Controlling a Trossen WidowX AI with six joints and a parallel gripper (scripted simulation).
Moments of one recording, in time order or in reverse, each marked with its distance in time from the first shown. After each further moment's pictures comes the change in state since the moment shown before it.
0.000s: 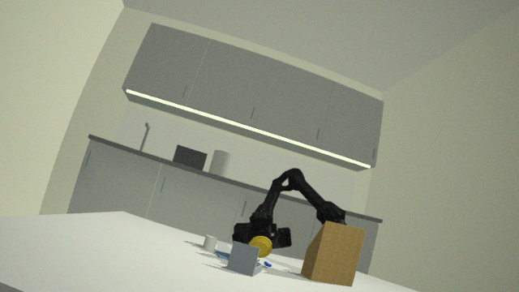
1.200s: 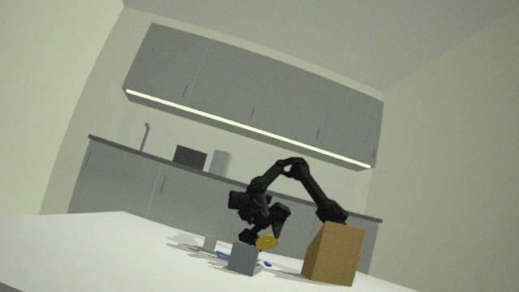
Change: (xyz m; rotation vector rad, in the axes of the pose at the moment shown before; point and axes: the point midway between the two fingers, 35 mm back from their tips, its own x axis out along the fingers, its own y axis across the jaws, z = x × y) arm 0.002 0.018 0.027 0.715 0.601 -0.084
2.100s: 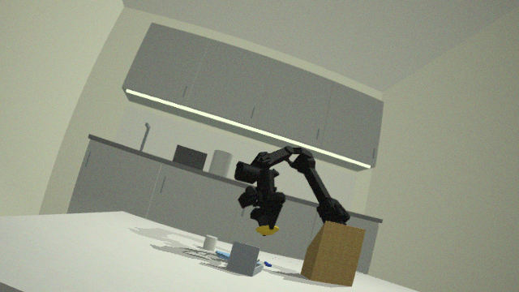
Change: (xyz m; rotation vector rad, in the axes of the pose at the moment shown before) arm -0.041 0.022 0.007 0.491 0.109 -0.439
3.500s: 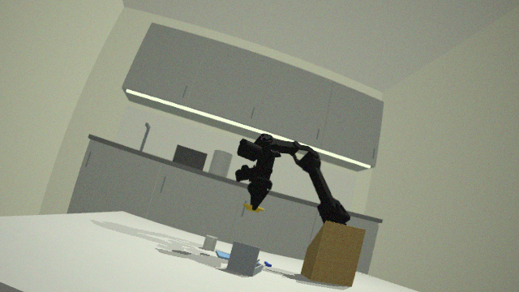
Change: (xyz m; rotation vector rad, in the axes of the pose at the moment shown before) arm -0.091 -0.052 0.022 0.113 -0.217 -0.340
